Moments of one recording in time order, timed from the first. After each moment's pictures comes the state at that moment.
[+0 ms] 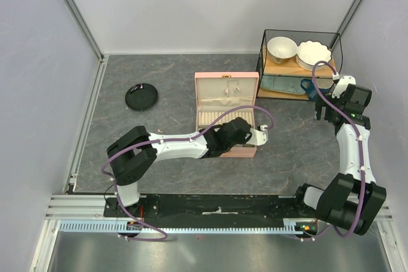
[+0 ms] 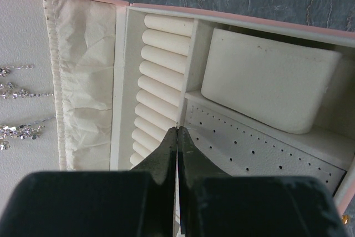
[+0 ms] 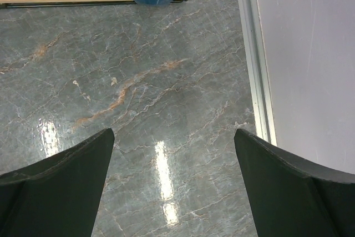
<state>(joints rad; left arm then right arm) -1.12 1.82 1.16 0.01 -0.39 0.70 -0.39 1.18 0.91 -0.43 -0.07 -0.24</state>
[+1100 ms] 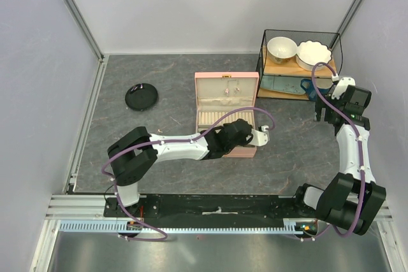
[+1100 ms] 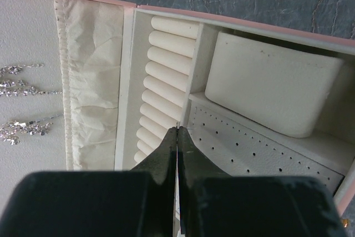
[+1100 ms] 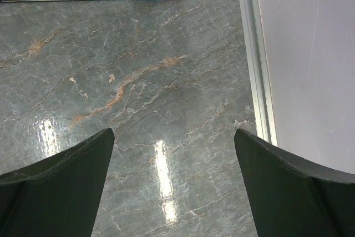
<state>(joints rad) -1.14 1.82 1.16 0.03 -0.43 0.70 -0.40 1.18 0.89 -0.42 -0.07 -0.25</state>
